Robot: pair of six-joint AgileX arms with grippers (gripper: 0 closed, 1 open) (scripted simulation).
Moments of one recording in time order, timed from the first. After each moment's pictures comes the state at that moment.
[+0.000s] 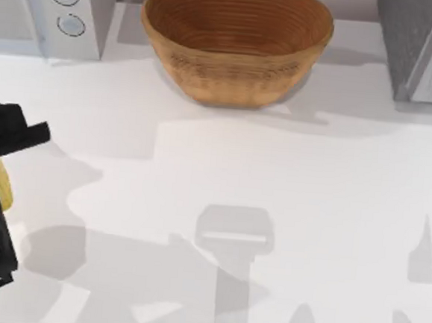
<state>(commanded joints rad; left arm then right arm) -0.51 1.18 0.16 1.14 -0.99 0.12 0.00 0.00 0.00 0.00 0.00 0.00</state>
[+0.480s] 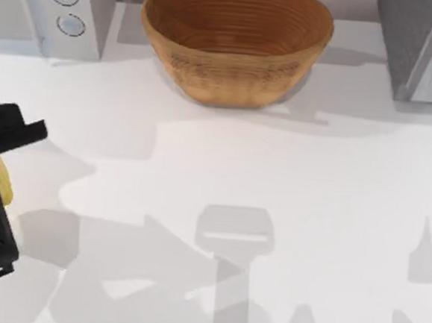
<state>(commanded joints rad) -0.42 1.41 0.16 1.37 -0.90 0.09 0.00 0.00 0.00 0.00 0.00 0.00</state>
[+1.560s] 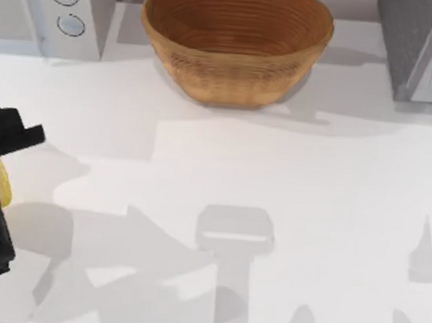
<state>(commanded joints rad) -0.36 1.54 0.15 1.50 -0.83 0.08 0.00 0.00 0.00 0.00 0.00 0.00</state>
